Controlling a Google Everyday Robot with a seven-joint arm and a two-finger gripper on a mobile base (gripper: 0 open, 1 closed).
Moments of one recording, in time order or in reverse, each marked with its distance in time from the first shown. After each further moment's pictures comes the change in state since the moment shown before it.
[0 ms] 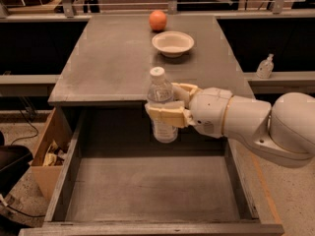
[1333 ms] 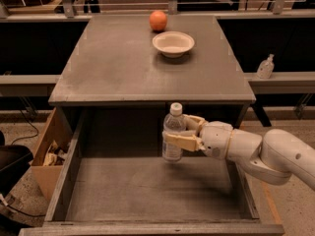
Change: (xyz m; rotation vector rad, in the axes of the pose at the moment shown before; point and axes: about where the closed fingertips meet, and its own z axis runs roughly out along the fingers) arm 0.131 -0.038 -0.003 -0.068 -0.072 0.123
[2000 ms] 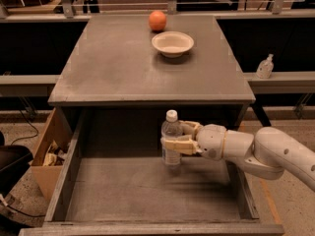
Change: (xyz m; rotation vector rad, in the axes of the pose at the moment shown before) arm 0.036 -0.007 0.013 -0.058 0.069 0.017
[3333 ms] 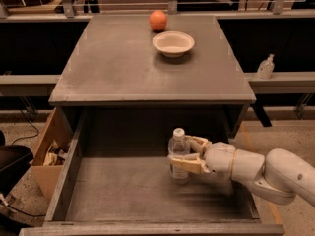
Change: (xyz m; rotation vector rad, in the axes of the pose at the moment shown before) arm 0.034 0.026 -0.029 0.036 0.006 -0.081
